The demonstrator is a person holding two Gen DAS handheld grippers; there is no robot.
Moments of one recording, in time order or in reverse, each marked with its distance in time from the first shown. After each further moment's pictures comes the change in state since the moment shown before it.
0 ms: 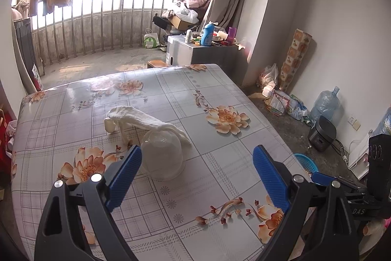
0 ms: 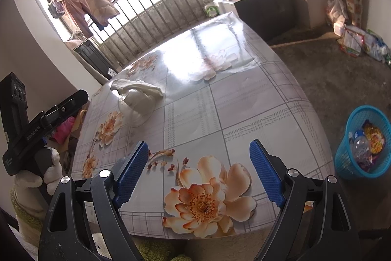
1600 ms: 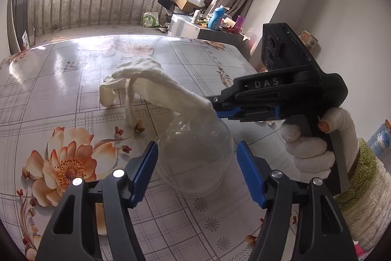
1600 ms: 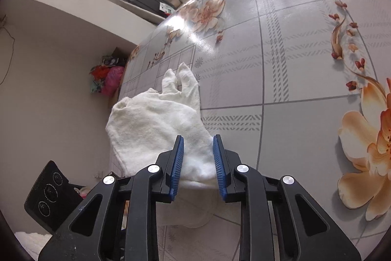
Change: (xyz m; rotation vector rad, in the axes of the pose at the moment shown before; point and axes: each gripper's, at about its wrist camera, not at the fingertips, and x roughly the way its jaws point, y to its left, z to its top) left arm 0.086 0.080 -0.030 -0.118 0.085 -0.095; right arm 0.246 0.107 0.114 -0.060 0.526 0.427
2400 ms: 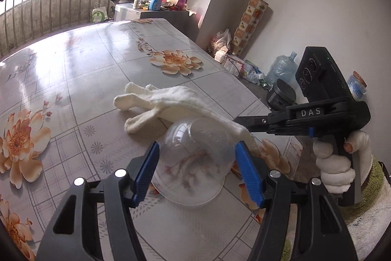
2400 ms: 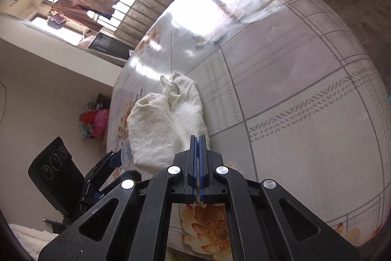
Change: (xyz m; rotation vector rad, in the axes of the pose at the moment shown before) left arm -0.024 -0.100 -0.056 0.210 0.113 -0.190; right arm -0.133 -0.033 -0.174 0.276 -0.303 -0.107
